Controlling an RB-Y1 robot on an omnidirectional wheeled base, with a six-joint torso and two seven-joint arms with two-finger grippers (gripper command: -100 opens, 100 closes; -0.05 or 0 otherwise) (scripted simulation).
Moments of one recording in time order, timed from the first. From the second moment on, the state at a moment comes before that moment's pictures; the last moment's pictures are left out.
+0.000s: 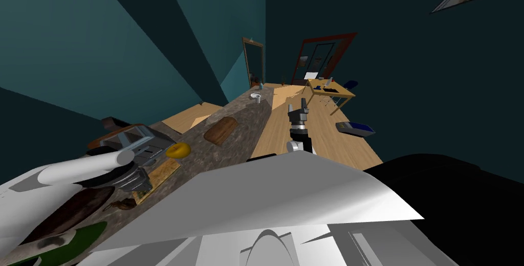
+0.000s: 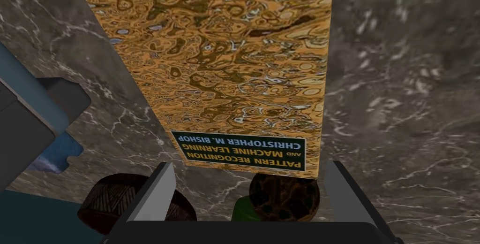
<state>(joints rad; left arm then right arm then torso) 0.09 1.23 0.07 -1.15 0.85 1.41 0.49 0.50 0.04 0.07 -2.21 -0.11 -0.47 -0.14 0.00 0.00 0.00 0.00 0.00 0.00</state>
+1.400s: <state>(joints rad) 0.12 1.25 0.10 -0.94 0.87 1.52 0.47 0.50 0.04 0.07 -2.21 -0.11 -0.47 -0.14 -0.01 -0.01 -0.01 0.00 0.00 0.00</state>
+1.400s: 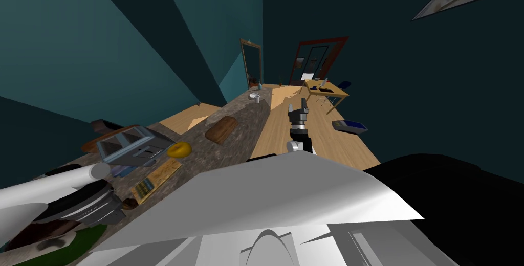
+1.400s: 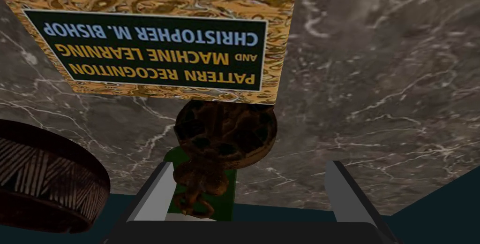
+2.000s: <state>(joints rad) 0.12 1.23 0.14 -0.89 0.84 1.47 0.37 0.50 0.04 0.07 -2.21 -0.11 -0.47 -0.14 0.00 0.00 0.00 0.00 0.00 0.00</state>
